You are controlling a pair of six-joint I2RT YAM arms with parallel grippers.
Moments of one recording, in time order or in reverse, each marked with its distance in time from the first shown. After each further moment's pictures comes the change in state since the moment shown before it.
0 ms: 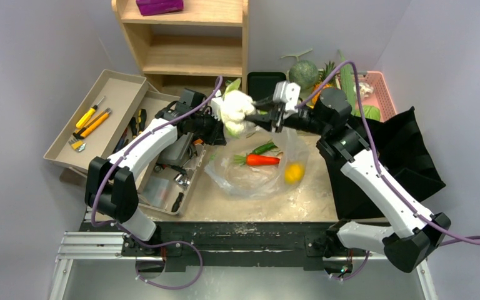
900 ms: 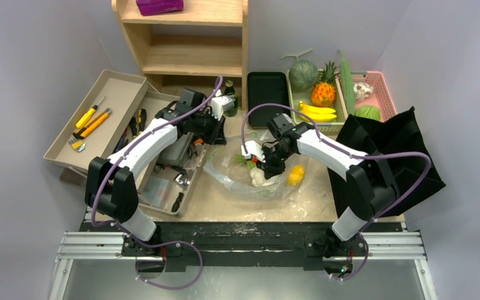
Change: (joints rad) left arm 0.000 0.000 0.000 0.010 0.000 0.005; right arm -0.001 0.478 -0.066 -0.769 0.243 -0.628
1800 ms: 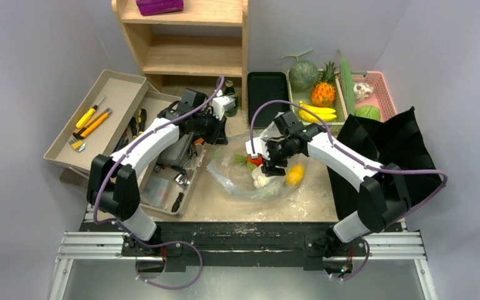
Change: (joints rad) left arm -0.005 0.024 0.000 0.027 0.000 -0.013; right arm -0.028 -0.128 -0.024 0.067 -0.080 -0.091
